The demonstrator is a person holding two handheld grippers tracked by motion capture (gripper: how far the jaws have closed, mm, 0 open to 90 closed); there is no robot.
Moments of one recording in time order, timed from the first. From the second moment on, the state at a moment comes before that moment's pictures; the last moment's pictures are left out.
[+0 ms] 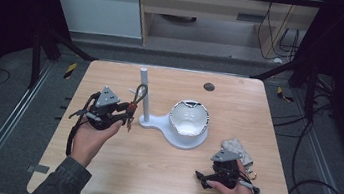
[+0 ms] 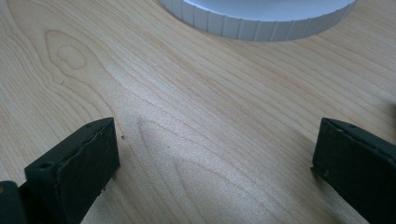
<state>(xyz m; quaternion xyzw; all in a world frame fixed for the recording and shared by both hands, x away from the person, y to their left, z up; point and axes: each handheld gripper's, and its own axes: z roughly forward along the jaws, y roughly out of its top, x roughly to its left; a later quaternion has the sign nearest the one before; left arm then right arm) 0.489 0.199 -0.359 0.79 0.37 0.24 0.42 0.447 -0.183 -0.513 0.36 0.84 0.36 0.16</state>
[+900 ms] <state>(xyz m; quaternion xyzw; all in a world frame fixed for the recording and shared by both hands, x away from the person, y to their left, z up) 0.505 0.190 -0.391 0.78 0.39 0.24 0.43 0.447 -0.183 -0.513 0.36 0.85 0.36 0.16</state>
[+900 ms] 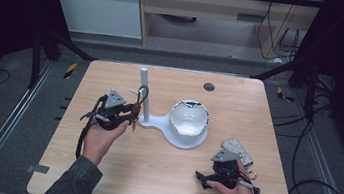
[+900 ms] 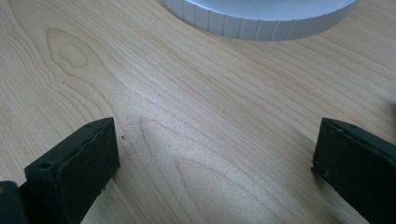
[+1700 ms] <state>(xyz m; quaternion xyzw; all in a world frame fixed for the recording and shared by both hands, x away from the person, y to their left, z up) 0.519 0.181 -0.411 0.76 0.40 0.25 0.45 0.447 -0.183 -0.513 0.36 0.85 0.36 0.16</state>
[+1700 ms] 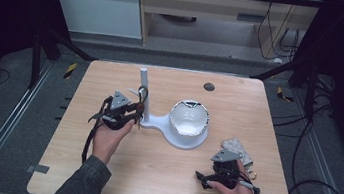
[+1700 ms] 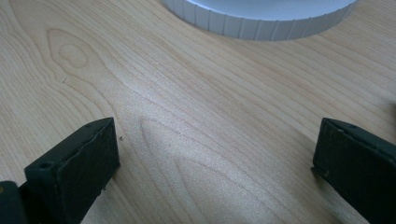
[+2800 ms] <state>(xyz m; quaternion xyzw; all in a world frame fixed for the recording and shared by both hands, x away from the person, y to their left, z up) 0.497 0.226 -0.441 0.78 0.42 0.25 0.40 0.446 -0.183 -0.512 0.37 0.85 0.36 0.16</state>
